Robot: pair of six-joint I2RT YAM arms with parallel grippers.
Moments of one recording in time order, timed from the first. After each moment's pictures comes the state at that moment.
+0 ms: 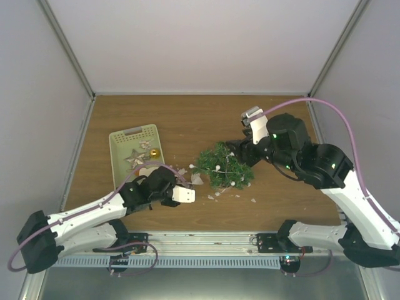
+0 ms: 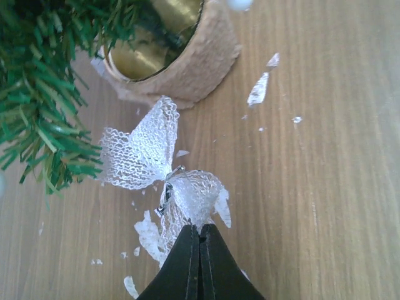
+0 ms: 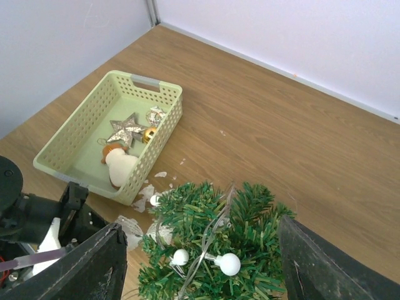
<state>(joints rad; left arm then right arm) -0.89 0.98 0.55 -0.33 -0.01 0.80 0.88 1.10 1.61 -1.05 0.15 0.16</state>
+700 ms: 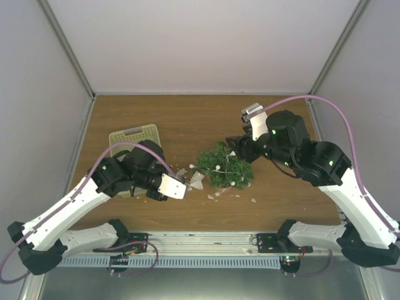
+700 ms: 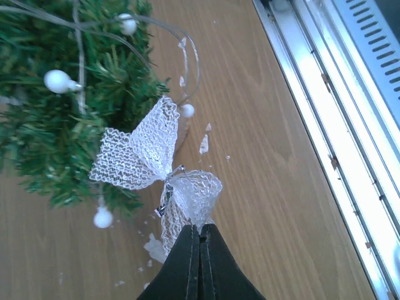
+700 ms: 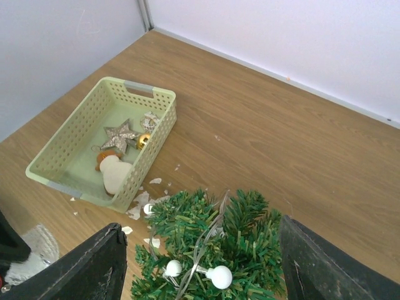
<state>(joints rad) -0.83 1.00 1.14 -1.06 0.33 0.98 0.85 1.12 1.62 -1.03 0.14 0.15</state>
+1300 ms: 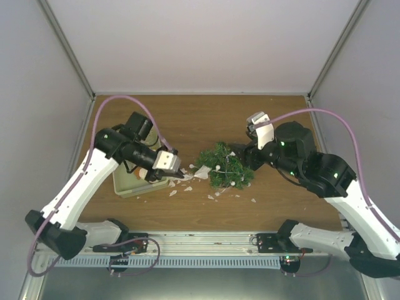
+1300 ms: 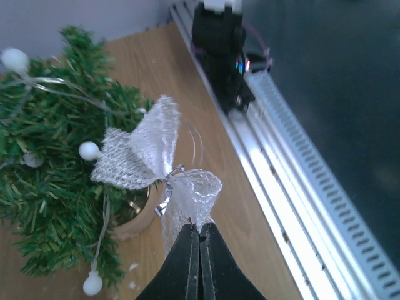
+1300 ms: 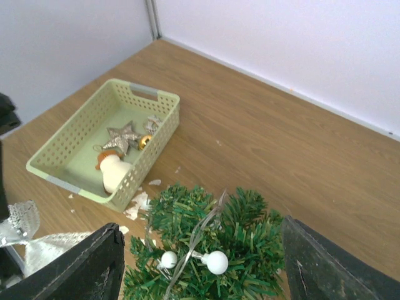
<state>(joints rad) -0.53 1.21 1.37 -1.29 0.86 1.21 0.84 1.00 1.46 -0.94 0.12 0.10</state>
